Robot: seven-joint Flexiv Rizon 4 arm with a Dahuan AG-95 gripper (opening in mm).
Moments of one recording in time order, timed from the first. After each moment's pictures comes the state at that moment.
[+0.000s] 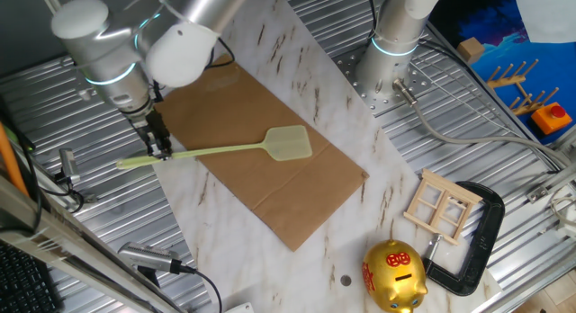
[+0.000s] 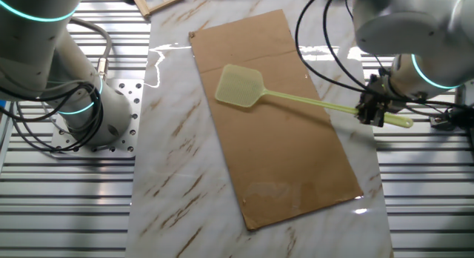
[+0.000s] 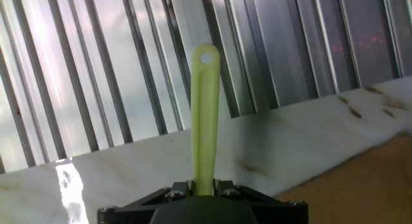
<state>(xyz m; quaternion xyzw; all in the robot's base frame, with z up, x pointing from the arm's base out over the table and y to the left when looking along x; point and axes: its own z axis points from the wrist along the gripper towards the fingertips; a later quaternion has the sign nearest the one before) 0.665 -0.008 0.052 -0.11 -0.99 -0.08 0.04</state>
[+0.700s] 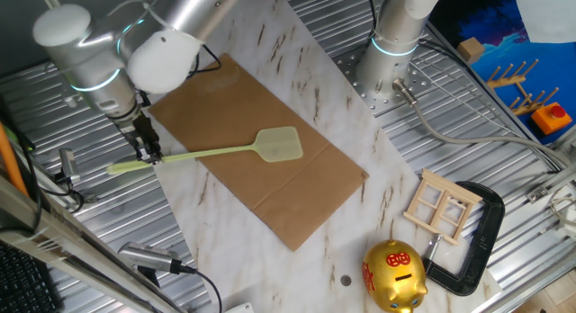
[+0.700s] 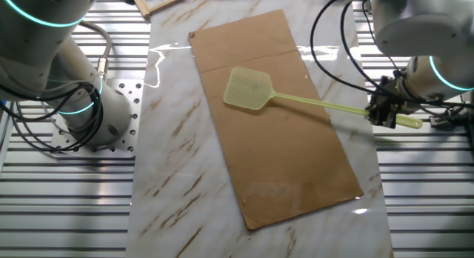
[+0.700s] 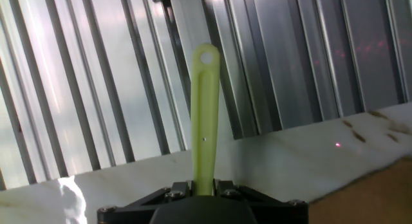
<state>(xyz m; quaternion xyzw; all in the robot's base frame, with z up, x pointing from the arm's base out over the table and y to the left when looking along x) 0.688 -0.011 0.048 -0.09 -0.99 -0.07 0.04</state>
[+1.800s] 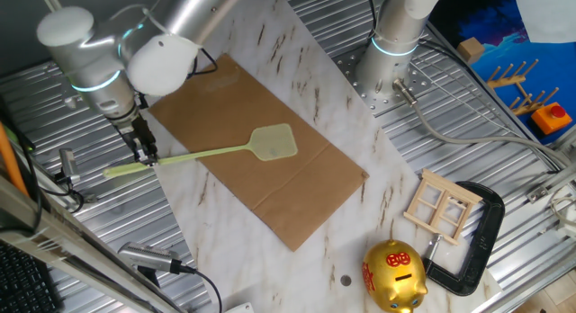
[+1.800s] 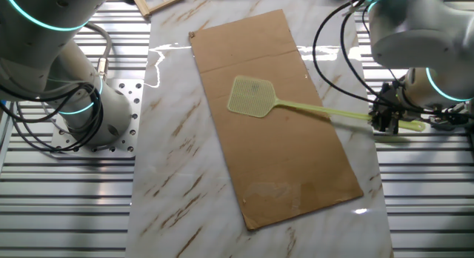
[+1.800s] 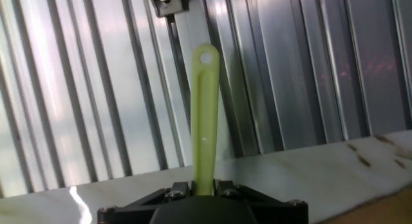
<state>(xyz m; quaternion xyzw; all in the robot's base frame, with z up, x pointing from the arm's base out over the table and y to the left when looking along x) 0.693 -0.006 0.052 -0.10 -0.99 -0.08 0.04</state>
